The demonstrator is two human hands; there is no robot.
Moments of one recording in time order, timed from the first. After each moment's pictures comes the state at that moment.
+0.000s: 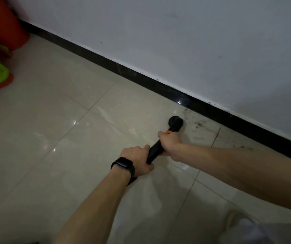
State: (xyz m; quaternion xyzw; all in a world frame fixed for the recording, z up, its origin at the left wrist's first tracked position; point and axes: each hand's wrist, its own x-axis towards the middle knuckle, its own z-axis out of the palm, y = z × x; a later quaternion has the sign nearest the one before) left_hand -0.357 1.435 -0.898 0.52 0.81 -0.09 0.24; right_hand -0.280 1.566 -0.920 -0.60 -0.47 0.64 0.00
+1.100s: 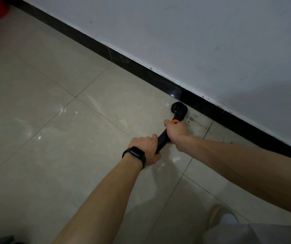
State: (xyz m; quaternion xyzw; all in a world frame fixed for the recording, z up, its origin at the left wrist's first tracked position) left_hand -0.320 1.486 -0.920 0.55 0.81 -0.07 0.21; right_hand -0.253 1.614 -0.945 -0.65 -0.52 0.56 0.04
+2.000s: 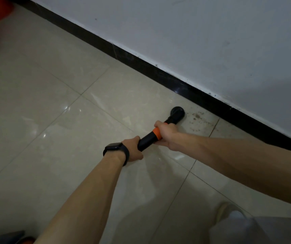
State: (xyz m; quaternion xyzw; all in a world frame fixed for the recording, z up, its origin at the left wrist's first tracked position) left_hand -0.375 1.439 -0.943 0.35 0.82 0.02 0.45; right_hand -0.280 1.577 -0.940 -0.59 -0.42 0.69 -0.01
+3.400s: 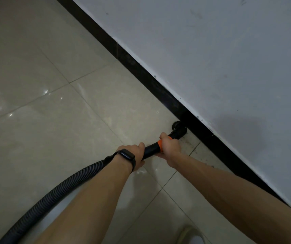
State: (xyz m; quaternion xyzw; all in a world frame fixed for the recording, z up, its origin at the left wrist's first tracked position) left_hand -0.320 1.486 -0.934 0.49 0.81 -0.05 0.32; right_hand -0.240 1.619 -0.946 -0.64 -0.47 0.61 0.04
